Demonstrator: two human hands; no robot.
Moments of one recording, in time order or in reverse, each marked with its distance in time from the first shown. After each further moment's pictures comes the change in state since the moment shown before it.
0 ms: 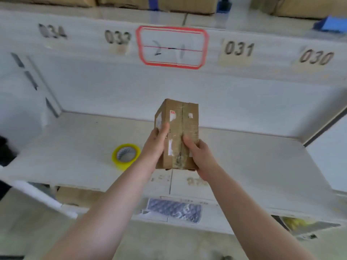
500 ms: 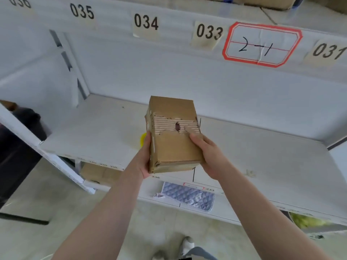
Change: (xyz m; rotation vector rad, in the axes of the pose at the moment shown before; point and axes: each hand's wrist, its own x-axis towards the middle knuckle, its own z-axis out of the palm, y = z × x) left_hand -0.019 -0.052 -0.130 -0.490 -0.158 -0.419; right_hand -0.019 0.015 0.074 0.029 -0.158 0.131
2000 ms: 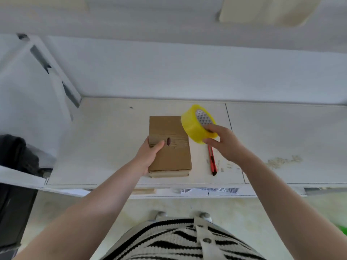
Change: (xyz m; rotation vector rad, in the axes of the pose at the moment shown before) left_hand 0.116 0.115 -0.170 0.615 0.110 0.007; right_hand 0.136 0.027 0.088 -1.004 0.190 -0.326
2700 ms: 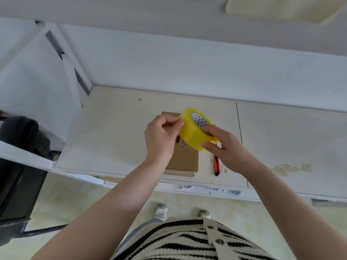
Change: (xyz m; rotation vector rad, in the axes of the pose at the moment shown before) left_hand -0.073 0.063 0.049 0.104 0.413 0.649; right_hand -0.018 -0.041 -0.008 0.020 -0.138 -0.165
